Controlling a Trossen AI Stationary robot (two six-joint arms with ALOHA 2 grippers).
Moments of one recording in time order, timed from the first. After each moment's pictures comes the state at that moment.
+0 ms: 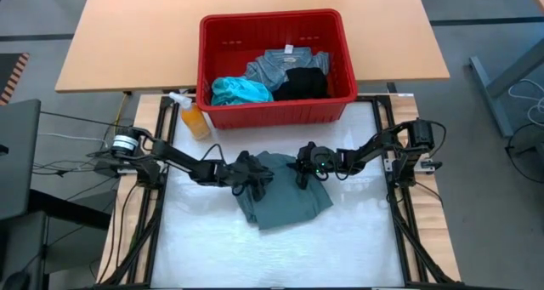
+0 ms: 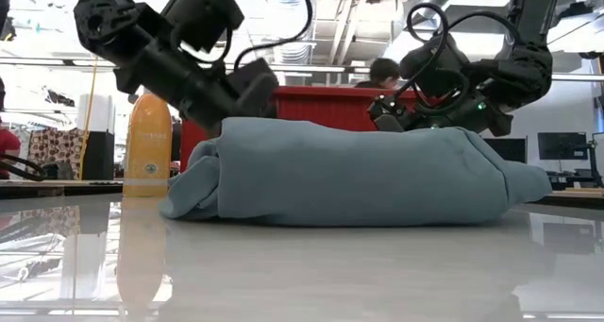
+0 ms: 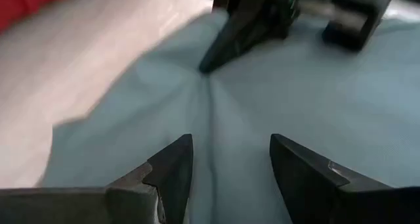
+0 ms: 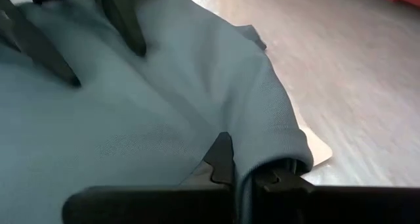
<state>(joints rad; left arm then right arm) -0.08 1.74 0.67 0.54 -0.35 -0.40 -0.10 1.77 0.52 0.76 0.13 0.29</state>
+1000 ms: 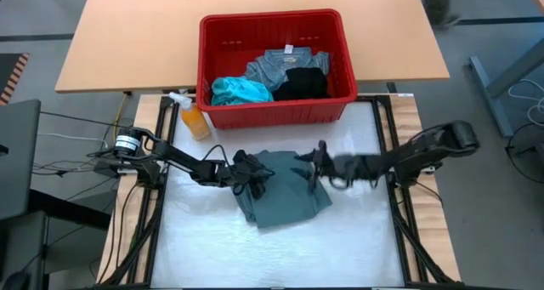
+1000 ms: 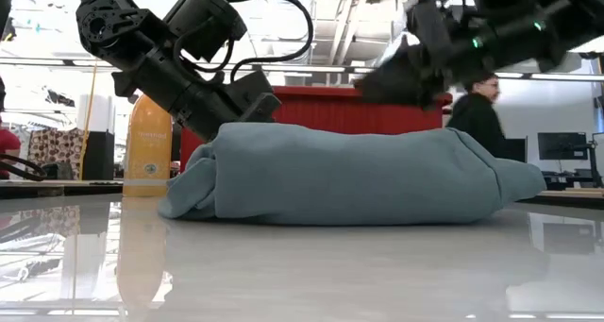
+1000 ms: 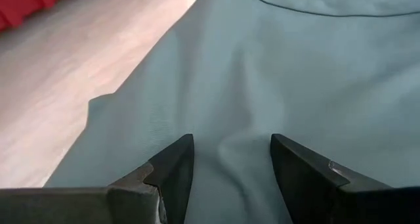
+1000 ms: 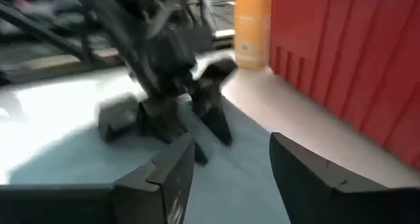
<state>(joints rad) -0.08 1.75 0.68 0.48 -0.43 -0.42 0.14 1.42 0.47 0.73 0.45 0.19</state>
